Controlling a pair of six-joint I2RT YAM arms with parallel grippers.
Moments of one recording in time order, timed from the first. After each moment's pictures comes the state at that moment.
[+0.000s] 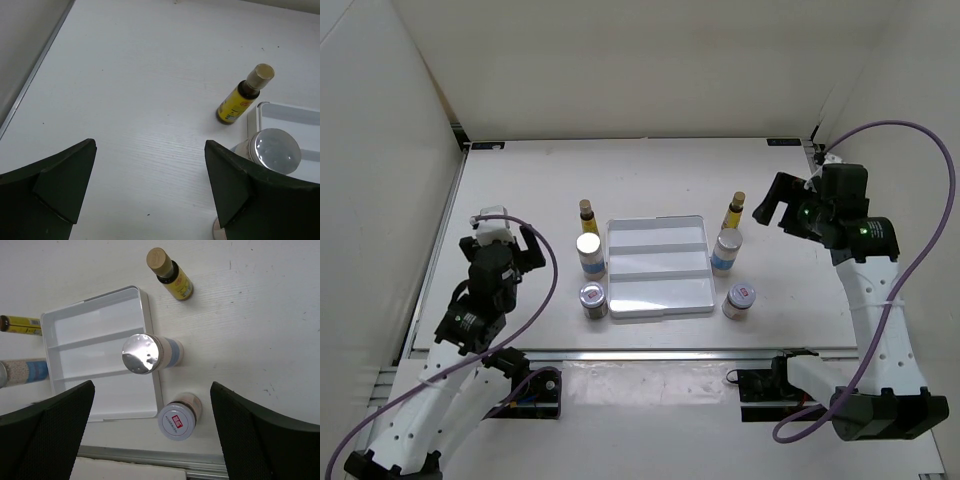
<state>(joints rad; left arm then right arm) -0.42 0.56 0.71 -0.46 -0.57 -0.23 0.07 1.06 1.31 -0.93 -0.14 0.35</state>
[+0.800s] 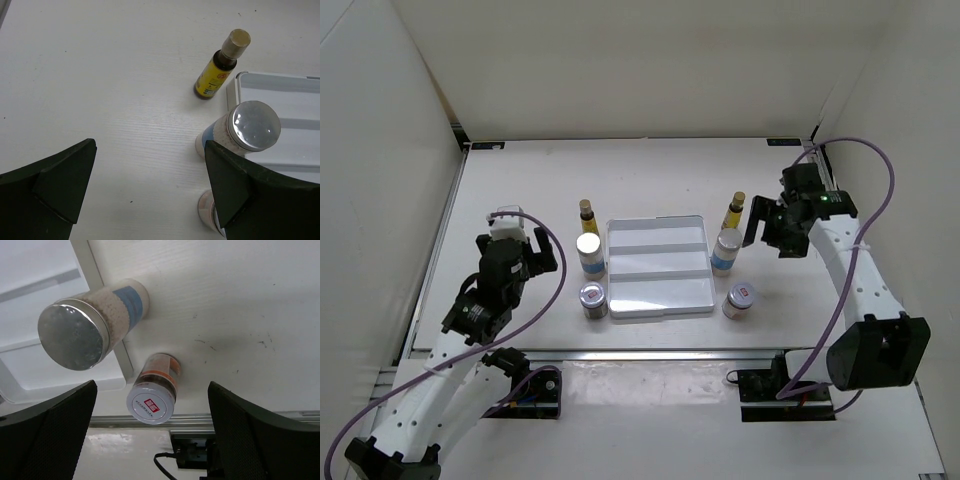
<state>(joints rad) -0.43 0.63 0.70 -0.47 -0.44 -0.27 0.12 1.32 1.26 -1.07 -0.07 0.33</state>
